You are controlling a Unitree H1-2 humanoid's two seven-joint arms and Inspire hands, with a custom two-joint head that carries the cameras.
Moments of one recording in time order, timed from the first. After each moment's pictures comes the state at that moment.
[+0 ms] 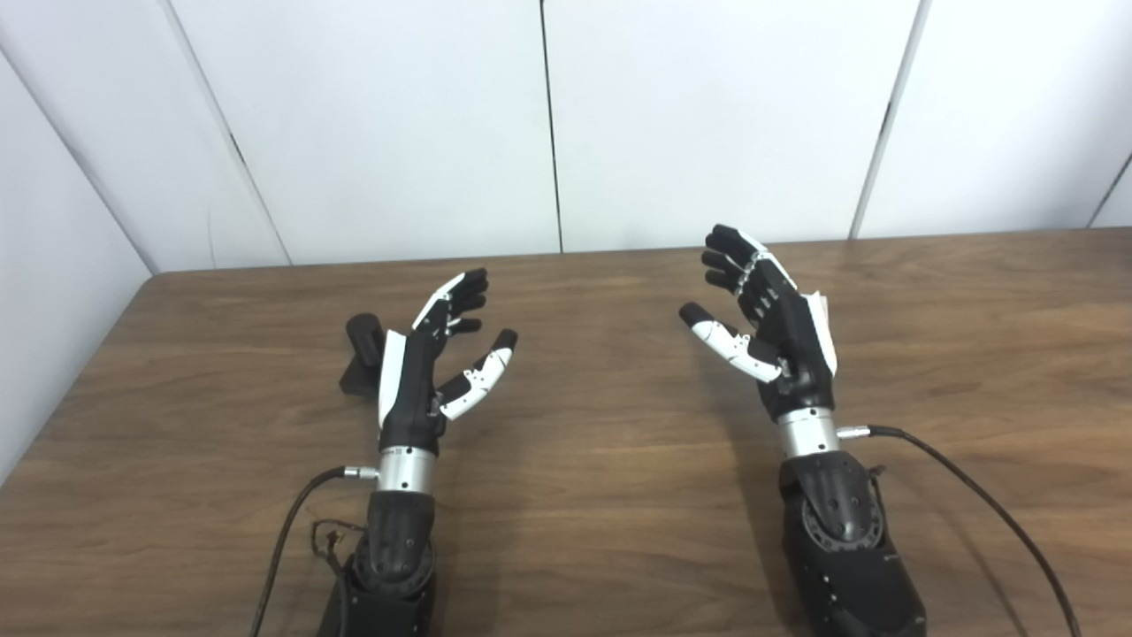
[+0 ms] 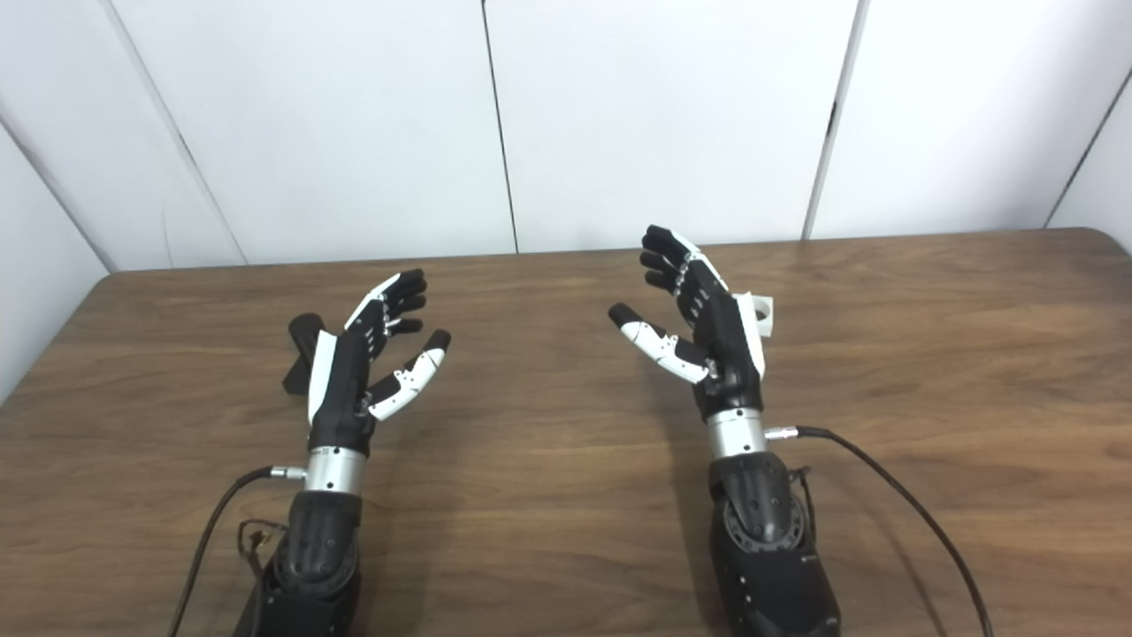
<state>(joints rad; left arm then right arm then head) -0.29 0.04 -0.02 0.31 0.28 -0.37 0.19 -0.37 0.01 -0.02 0.39 -0.04 -0.45 -0.07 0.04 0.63</state>
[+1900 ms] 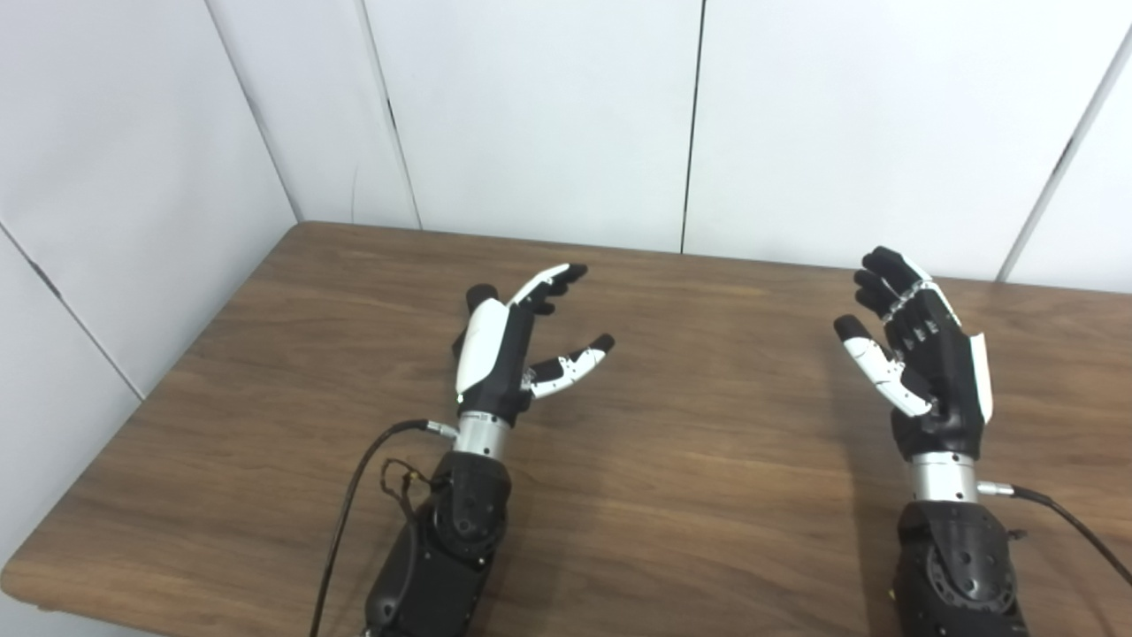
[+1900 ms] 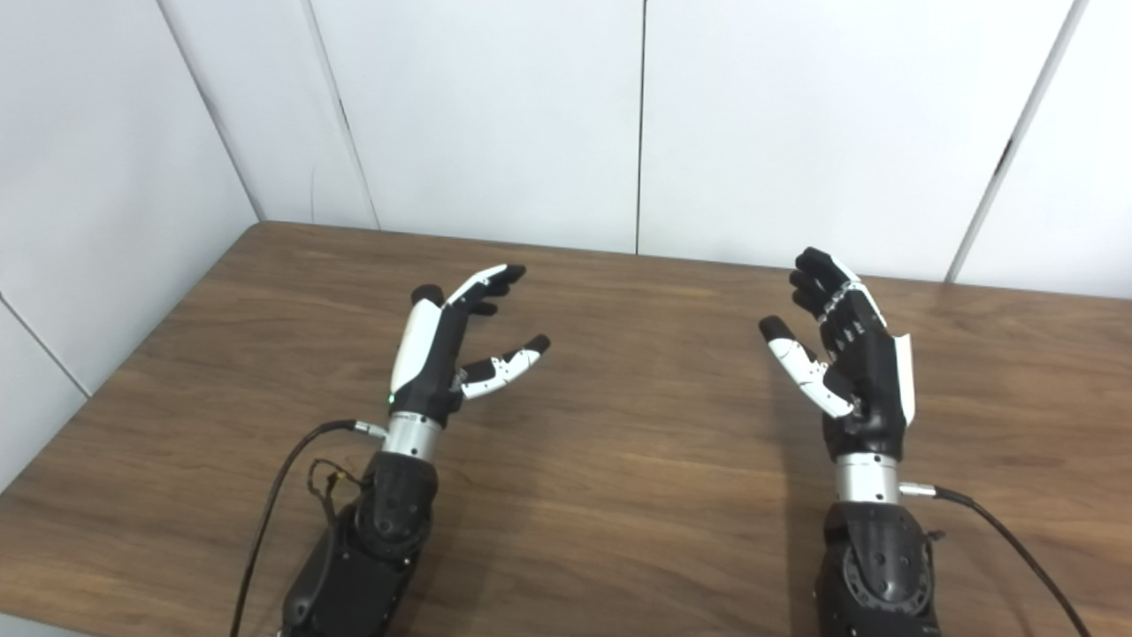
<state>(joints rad) -0.27 0.10 -0.04 0.20 0.52 -0.19 0.28 -0.37 -0.01 -0.04 0.40 0.05 -0.45 -0.03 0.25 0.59</state>
